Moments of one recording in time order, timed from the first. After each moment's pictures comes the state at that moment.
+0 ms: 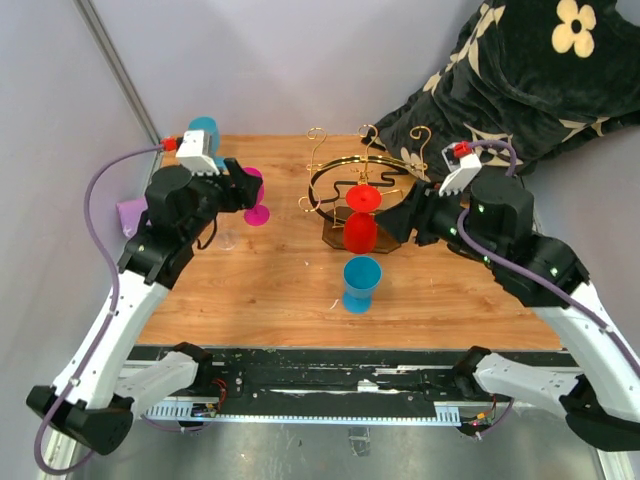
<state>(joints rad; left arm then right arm) -0.37 0.93 1.13 -0.35 -0.09 -0.33 0.81 0.99 1.47 -0.77 0.09 0.53</state>
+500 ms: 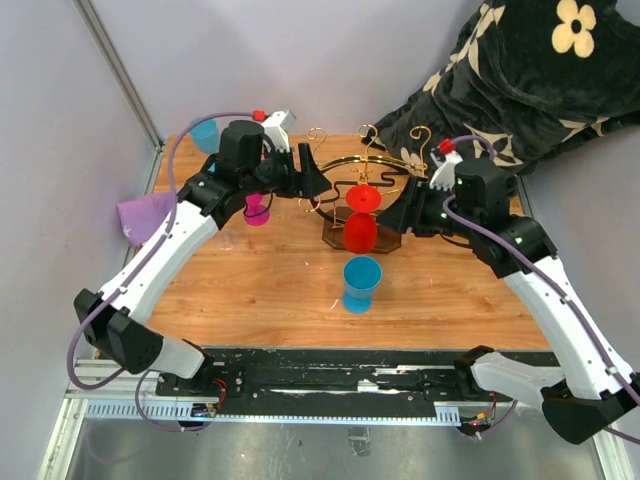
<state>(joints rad) -0.52 1.40 1.51 -0.48 0.28 -0.44 0.50 1.09 1.34 -0.76 -0.26 0.55</state>
